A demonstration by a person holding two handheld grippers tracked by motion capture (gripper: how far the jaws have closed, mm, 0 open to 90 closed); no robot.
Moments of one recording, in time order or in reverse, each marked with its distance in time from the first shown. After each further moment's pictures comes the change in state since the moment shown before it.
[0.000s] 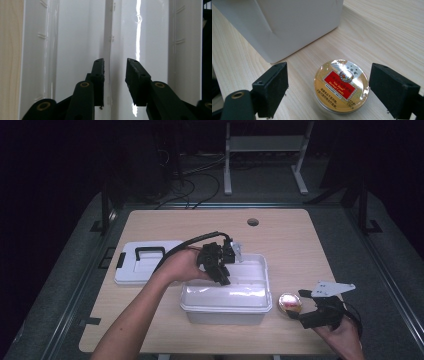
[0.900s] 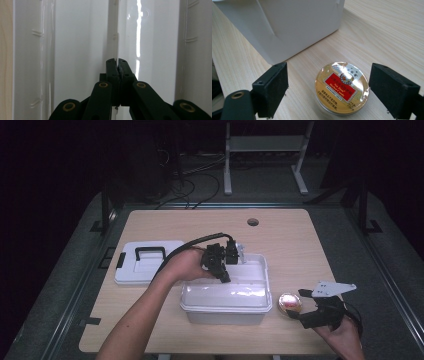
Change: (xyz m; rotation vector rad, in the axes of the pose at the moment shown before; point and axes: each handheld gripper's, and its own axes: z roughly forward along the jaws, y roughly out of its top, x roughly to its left) left arm 0.005 0.005 0.010 0.051 -0.014 -0.007; right arm 0.001 0.002 -0.002 -0.012 0.001 -0.005
